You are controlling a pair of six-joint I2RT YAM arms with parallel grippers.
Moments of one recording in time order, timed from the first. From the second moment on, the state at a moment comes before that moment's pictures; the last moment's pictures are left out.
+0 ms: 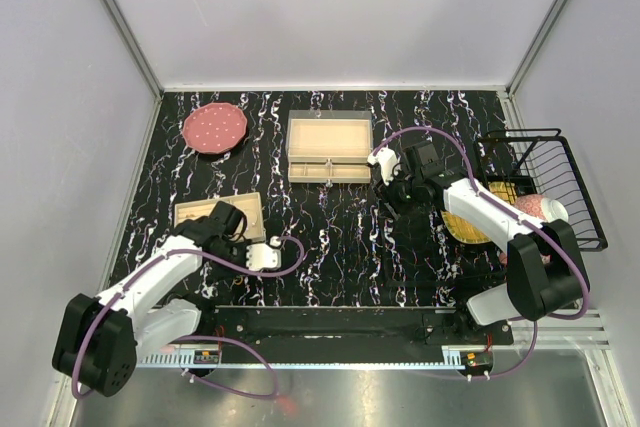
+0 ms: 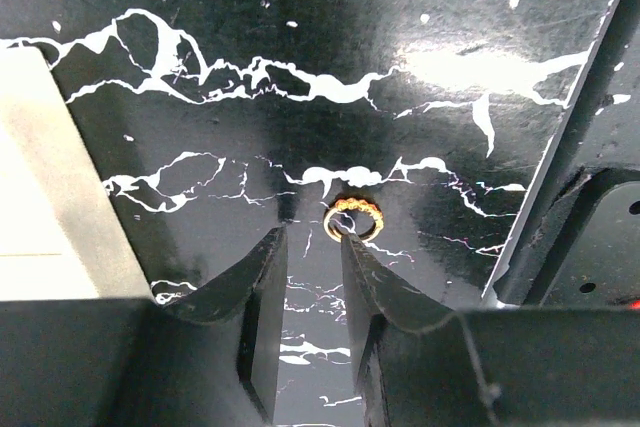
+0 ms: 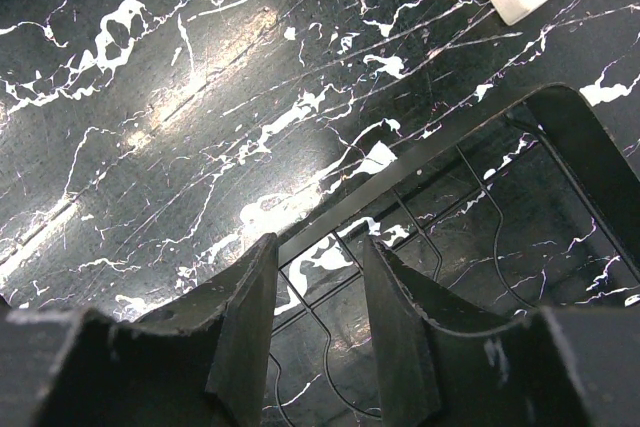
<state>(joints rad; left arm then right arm) -0.40 1.01 0.51 -0.89 0.26 1.07 0.40 1.44 0.92 -0.44 -0.40 -0.35</state>
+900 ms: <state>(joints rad) -0.49 1.01 0.48 -0.84 0.24 1.07 0.40 1.45 0.92 -0.44 -0.39 -0.35</state>
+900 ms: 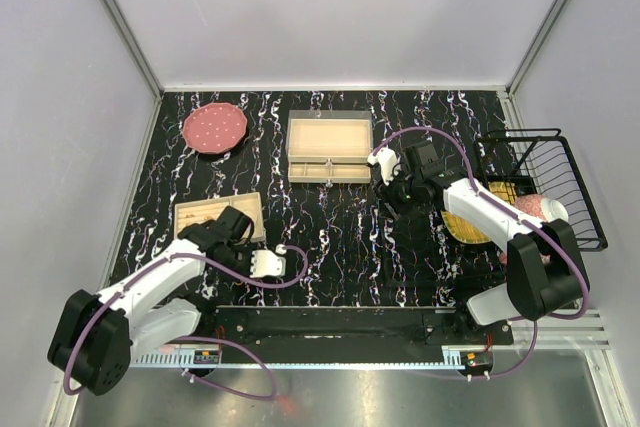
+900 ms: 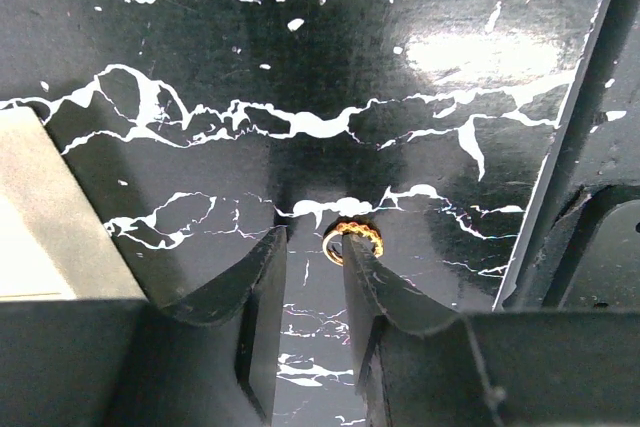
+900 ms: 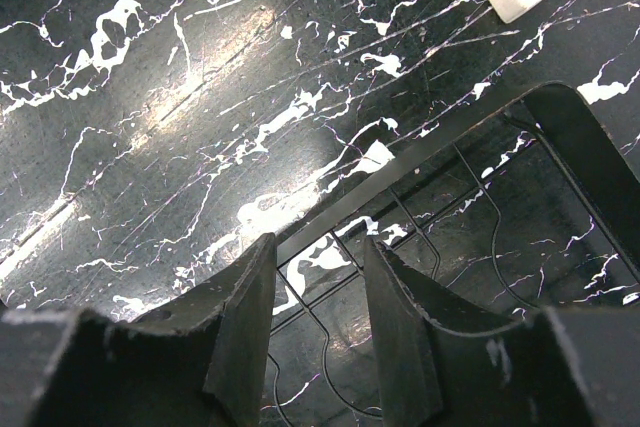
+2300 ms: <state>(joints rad) -0.72 1.70 0.98 -0.46 0.25 0.64 0.40 1.45 0.92 -0.44 -0.39 -0.35</state>
